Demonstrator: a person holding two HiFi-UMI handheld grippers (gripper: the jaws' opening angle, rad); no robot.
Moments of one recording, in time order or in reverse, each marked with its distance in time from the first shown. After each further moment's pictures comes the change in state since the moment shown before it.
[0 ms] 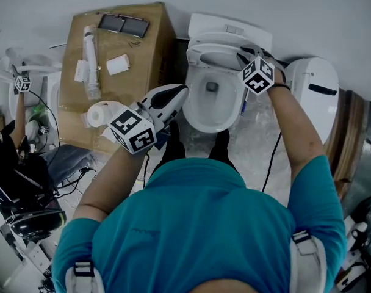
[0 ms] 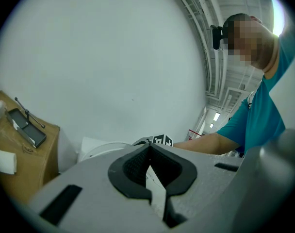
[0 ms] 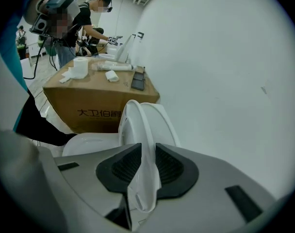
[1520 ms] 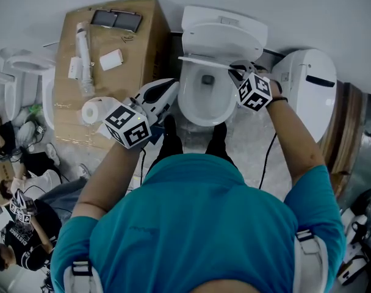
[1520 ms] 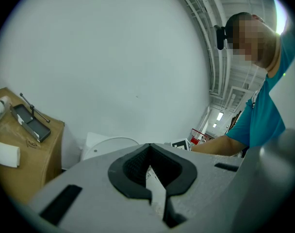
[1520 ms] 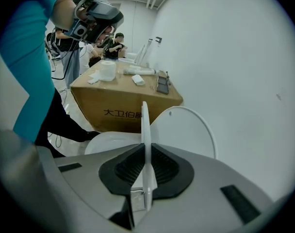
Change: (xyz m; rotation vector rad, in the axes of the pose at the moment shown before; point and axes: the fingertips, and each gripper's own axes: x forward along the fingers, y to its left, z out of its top) left arm 0.001 0.011 -0.018 -0.016 0.016 0.037; right arm -0.038 0.088 -0.009 -0.088 -0.050 0.180
